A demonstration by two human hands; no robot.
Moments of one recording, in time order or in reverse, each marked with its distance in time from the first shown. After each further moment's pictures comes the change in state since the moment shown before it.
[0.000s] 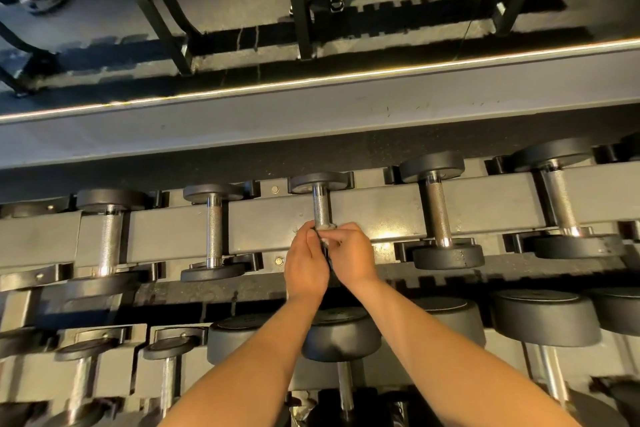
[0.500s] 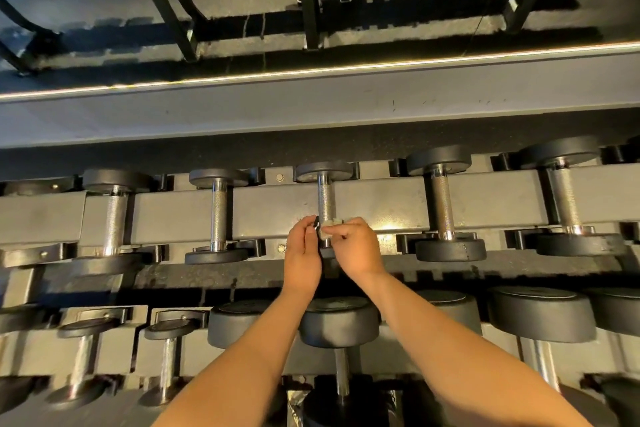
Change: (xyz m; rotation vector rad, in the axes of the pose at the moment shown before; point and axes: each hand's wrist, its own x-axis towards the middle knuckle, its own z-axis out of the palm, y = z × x) left_hand -0.009 -0.009 -0.015 -0.328 -0.057 0.003; right_hand -0.010 -0.001 -0.003 -0.035 -0.025 0.035
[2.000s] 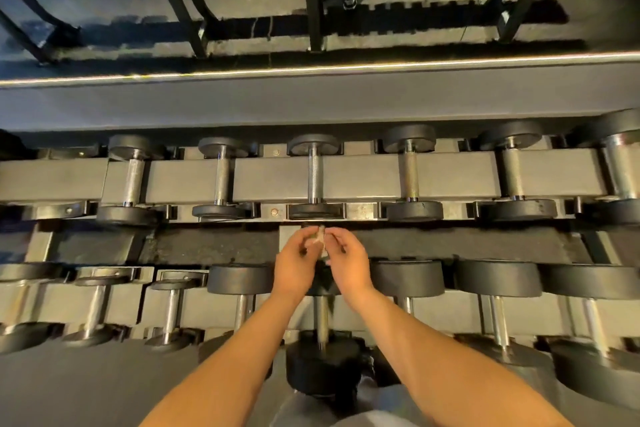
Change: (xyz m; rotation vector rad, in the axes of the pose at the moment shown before) left_hand -0.119 0.002 -0.012 0.107 -0.081 -0.038; right_hand -0.124 0.034 -0.013 0.499 0.025 0.119
